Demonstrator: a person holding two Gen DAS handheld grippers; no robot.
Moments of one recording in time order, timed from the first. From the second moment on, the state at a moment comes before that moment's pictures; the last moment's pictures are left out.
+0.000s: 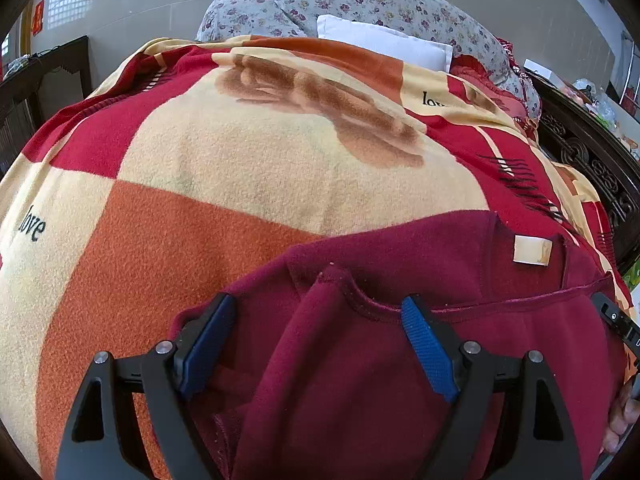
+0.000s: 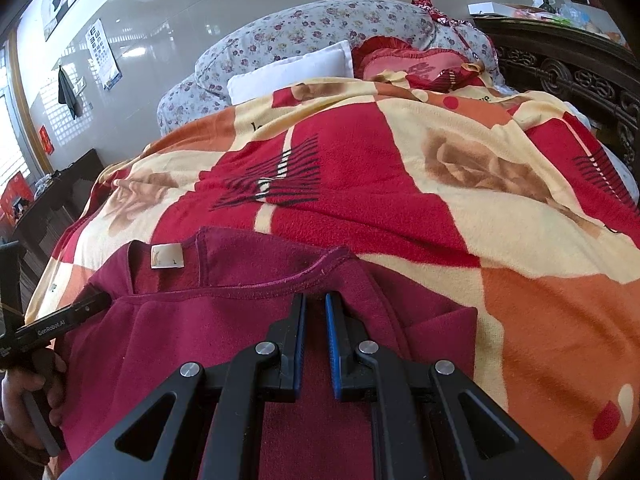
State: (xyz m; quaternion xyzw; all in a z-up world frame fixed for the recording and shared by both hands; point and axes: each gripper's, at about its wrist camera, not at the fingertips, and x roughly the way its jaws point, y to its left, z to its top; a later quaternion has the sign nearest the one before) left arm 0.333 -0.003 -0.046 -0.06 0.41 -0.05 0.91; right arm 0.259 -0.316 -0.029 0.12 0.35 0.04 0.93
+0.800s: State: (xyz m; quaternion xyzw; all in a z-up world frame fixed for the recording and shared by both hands) left arm 0.125 0.082 -0.044 -0.16 0.47 -0.09 0.86; right arm 0.082 -0.224 -0.016 0.01 0.36 0.05 0.93
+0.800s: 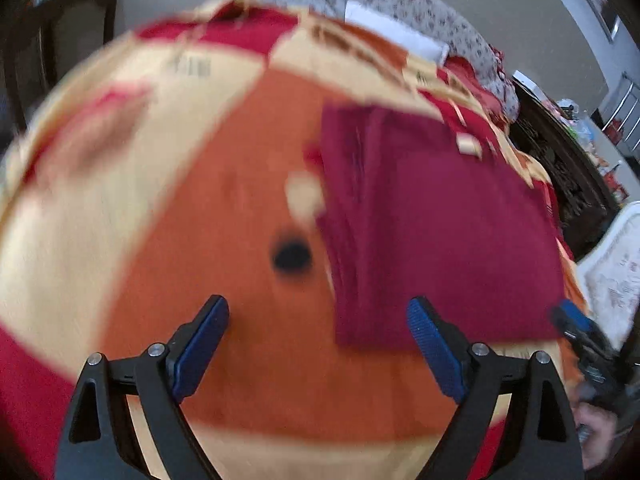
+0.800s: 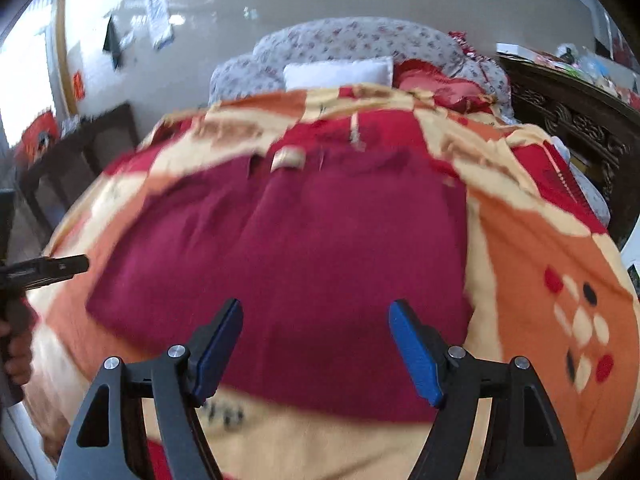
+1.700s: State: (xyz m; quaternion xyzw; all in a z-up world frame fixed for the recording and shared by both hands) left arm 0.135 0.098 -0.064 -0.42 0.37 -0.21 0.80; right arm 0.078 -0.223 -0.043 0.01 0.37 0.03 0.93
